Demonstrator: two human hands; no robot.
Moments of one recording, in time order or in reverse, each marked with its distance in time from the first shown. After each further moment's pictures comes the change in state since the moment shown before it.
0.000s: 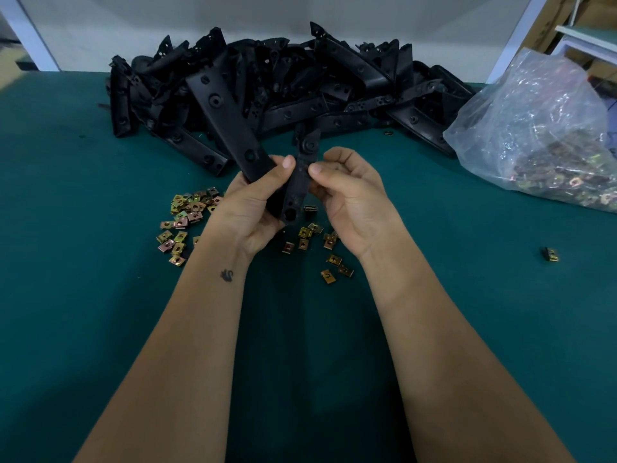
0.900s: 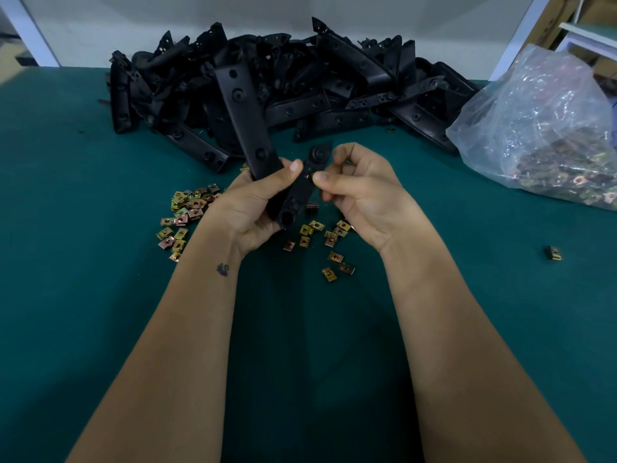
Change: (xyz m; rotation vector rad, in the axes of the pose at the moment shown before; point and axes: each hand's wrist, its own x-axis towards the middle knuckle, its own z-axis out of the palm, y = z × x) left_hand 0.000 0.006 -0.006 0.146 -0.016 -0.091; right_hand -0.003 -0.018 -0.007 -0.241 -0.087 0.040
